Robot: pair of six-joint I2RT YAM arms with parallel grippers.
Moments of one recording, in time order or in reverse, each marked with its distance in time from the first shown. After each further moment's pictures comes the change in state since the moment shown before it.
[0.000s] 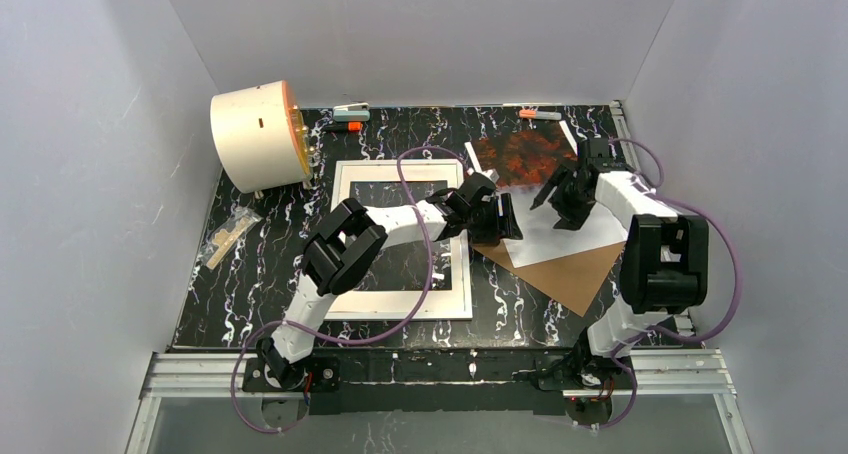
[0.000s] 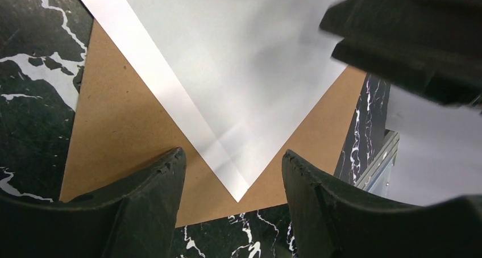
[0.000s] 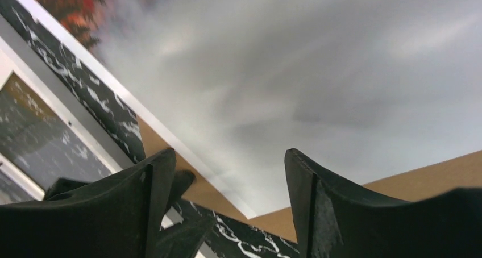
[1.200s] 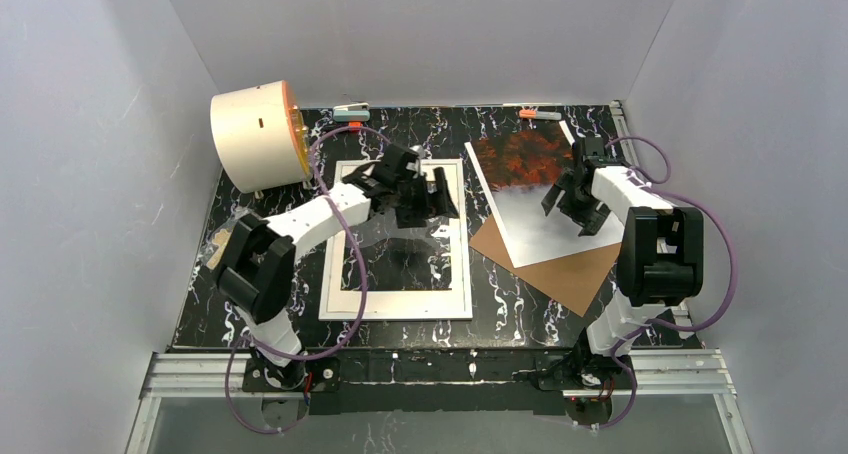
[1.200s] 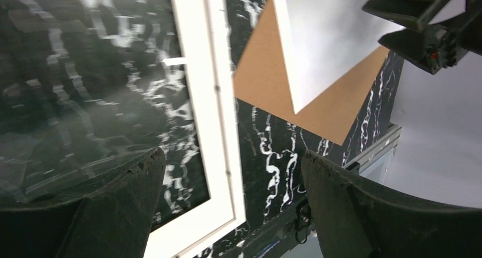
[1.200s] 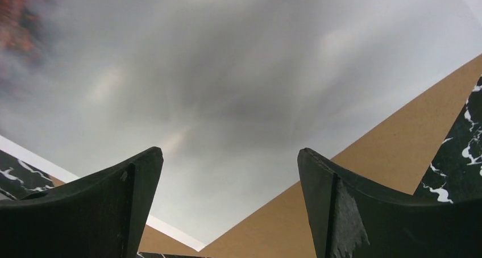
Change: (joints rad) left arm 0.297 -0.501 -0.275 -0.371 0.064 0.140; right arm 0.017 0.066 0.091 -0.096 0.333 -0.010
